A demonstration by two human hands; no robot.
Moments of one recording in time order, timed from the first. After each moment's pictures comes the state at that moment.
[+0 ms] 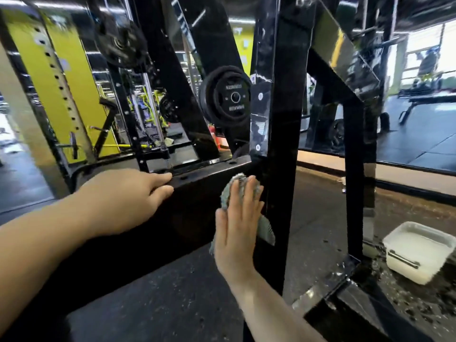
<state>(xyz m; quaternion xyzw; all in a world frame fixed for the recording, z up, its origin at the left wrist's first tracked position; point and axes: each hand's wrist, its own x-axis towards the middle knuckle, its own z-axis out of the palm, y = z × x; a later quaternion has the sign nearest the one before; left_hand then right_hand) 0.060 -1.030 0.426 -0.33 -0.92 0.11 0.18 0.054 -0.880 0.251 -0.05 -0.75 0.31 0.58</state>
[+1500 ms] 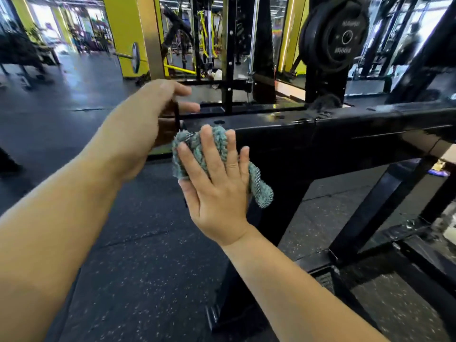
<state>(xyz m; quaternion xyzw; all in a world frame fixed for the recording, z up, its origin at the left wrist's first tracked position) 0.049 -1.395 0.393 -0.23 -0.71 -0.66 0.04 0.069 -1.279 0.267 0.13 -0.80 0.10 0.58</state>
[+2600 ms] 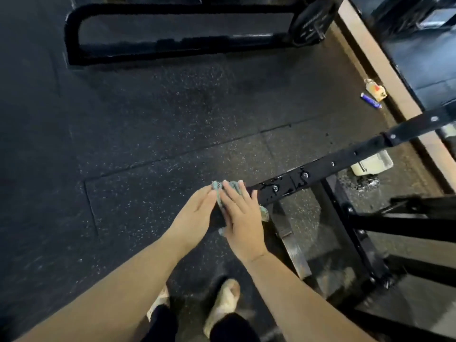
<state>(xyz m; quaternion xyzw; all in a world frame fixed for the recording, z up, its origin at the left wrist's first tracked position) 0.030 -1.424 0.477 -0.05 -0.73 -0.56 -0.39 0.094 -1.303 0.434 -0.06 -0.97 0.22 0.06</state>
